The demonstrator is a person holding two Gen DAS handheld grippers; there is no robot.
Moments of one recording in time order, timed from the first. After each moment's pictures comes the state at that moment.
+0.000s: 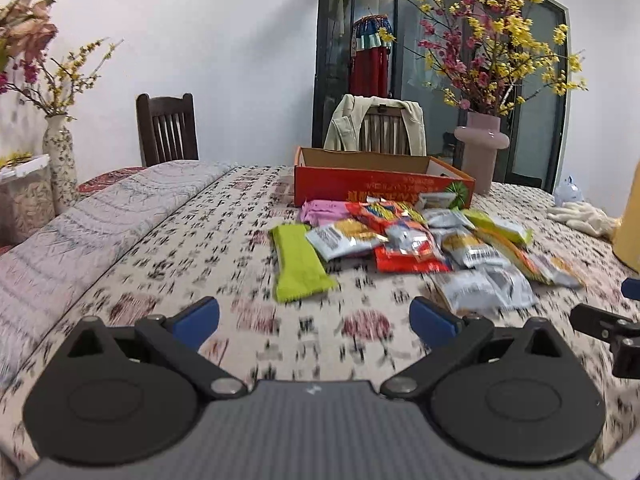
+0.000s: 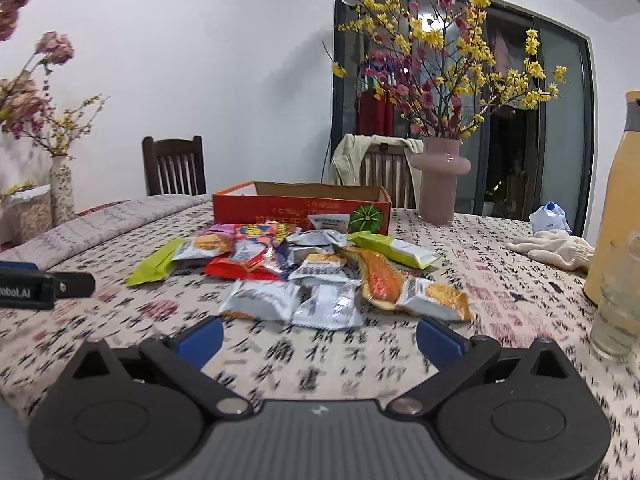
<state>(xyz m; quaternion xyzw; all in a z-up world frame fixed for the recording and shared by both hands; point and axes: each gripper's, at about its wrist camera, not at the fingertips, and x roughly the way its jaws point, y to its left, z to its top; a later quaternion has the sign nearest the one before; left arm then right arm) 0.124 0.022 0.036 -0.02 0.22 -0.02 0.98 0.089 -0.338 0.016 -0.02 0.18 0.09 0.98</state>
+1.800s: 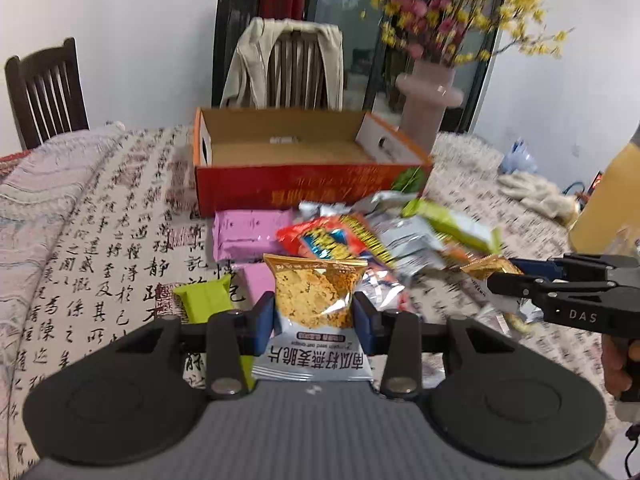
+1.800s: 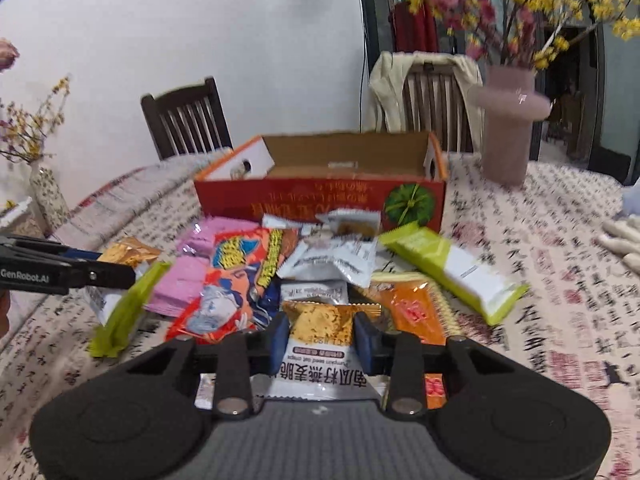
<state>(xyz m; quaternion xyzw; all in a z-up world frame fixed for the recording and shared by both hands) 0.293 0.026 0.088 0.00 0.35 -0.18 0.92 0.278 -0.334 0.057 0.01 0.31 0.17 0.94</state>
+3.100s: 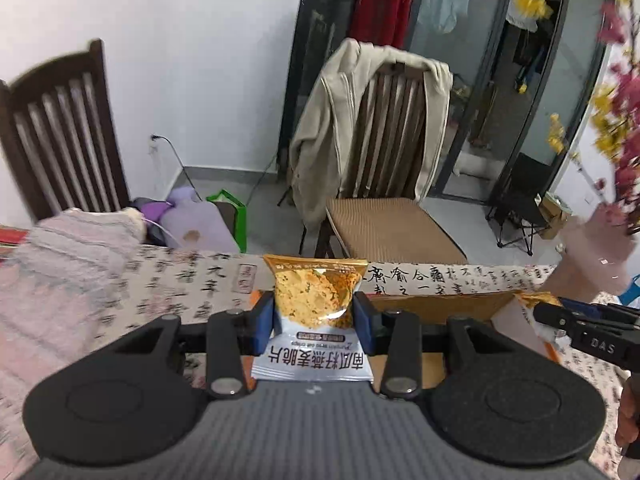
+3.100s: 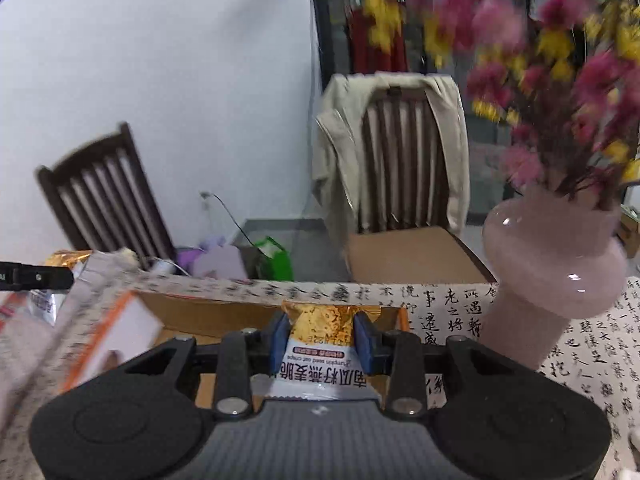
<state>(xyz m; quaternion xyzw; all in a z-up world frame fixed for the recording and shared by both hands) 0.659 0.027 0.129 -0.05 0.37 -0.07 0.93 0.645 -0.336 0.124 0.02 0.32 0.10 0.94</state>
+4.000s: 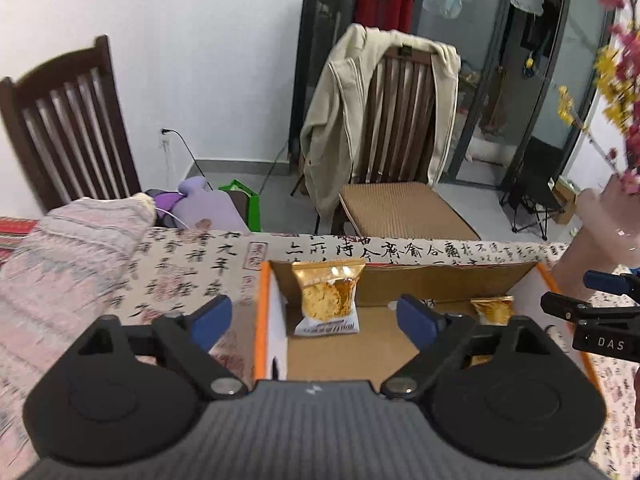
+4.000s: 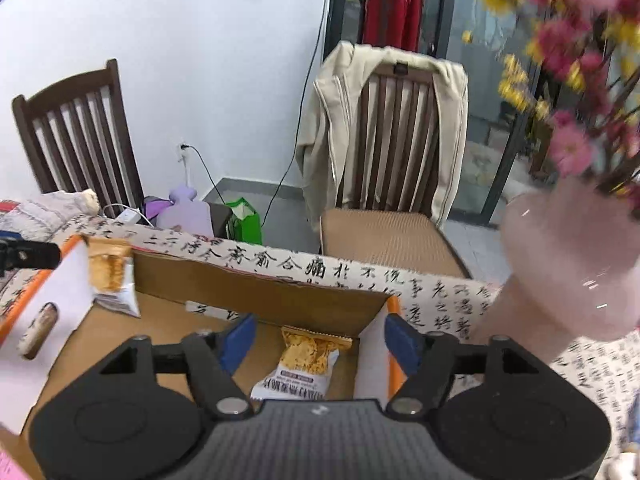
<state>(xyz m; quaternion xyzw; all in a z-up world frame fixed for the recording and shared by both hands) 0.629 0.027 0.128 -0.03 0.37 -0.05 0.93 0.658 -0.320 0.099 -0.07 0.34 0.08 0.93</state>
